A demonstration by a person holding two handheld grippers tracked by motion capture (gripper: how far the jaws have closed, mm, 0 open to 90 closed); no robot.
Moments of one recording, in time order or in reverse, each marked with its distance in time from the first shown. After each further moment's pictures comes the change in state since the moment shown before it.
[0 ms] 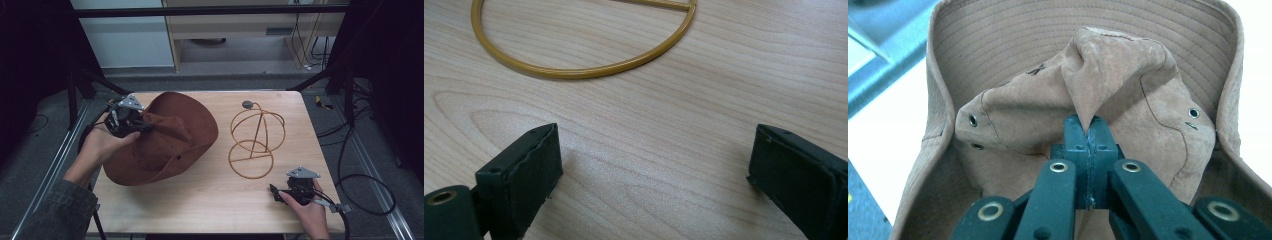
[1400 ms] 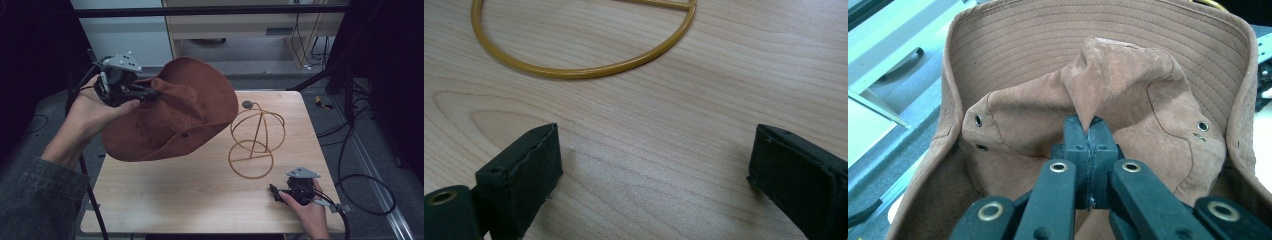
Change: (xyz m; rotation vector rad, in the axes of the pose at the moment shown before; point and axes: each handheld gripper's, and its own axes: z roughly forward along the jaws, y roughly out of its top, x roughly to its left) left arm -0.019 0.090 -0.079 -0.131 -0.012 0.126; right arm 0.000 0.000 0.000 0.002 -0.001 0.000
